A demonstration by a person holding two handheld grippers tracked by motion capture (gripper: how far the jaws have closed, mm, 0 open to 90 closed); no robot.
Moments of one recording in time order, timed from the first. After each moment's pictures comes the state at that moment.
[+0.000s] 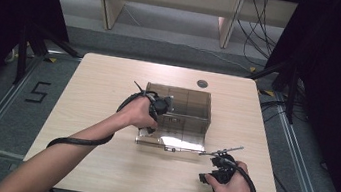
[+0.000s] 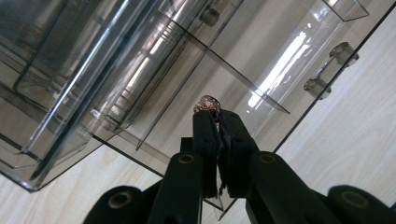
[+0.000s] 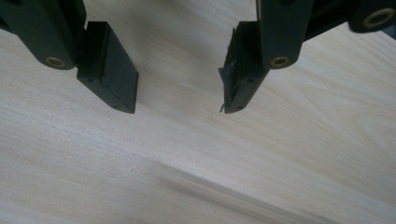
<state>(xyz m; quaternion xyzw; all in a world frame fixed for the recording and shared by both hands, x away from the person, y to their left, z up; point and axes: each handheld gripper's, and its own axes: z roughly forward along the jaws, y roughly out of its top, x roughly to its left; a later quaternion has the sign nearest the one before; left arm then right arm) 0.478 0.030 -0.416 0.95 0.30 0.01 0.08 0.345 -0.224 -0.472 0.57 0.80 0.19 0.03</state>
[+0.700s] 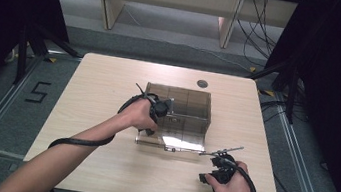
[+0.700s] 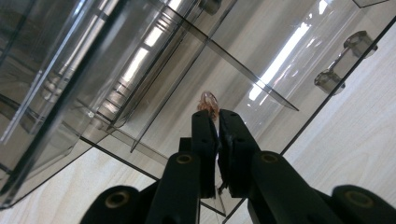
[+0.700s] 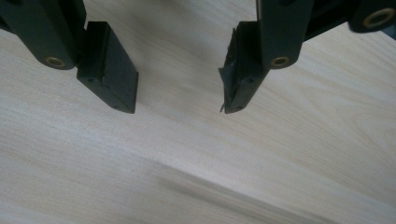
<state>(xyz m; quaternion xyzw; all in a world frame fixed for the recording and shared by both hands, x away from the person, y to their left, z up) 0.478 0.028 -0.425 0.95 0.30 0.00 0.07 0.345 -0.225 -0.472 0.57 0.80 0.18 0.04</state>
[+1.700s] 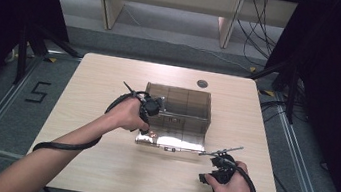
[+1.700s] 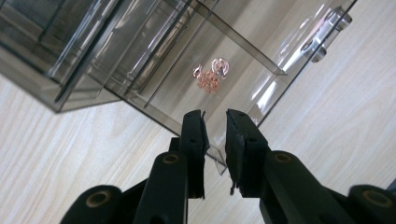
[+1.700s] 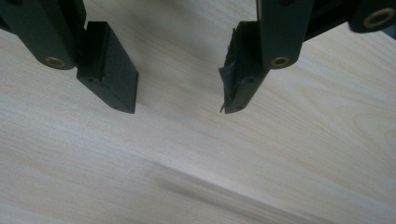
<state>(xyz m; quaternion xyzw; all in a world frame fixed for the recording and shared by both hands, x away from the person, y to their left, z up) 0.458 0.055 -0.401 0.95 0.29 0.02 0.09 0.345 -0.224 -0.473 0.57 0.80 0.18 0.04</state>
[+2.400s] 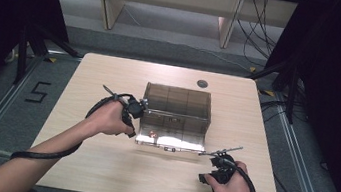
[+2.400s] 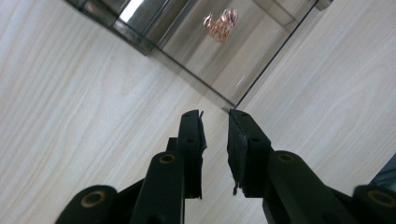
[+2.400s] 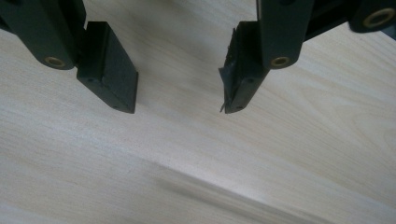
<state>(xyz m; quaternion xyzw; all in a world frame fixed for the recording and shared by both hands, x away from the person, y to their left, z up) 0.434 0.094 -0.399 0.94 0.31 0.04 0.11 0.346 -0.225 -0.474 0.56 0.81 0.18 0.04</state>
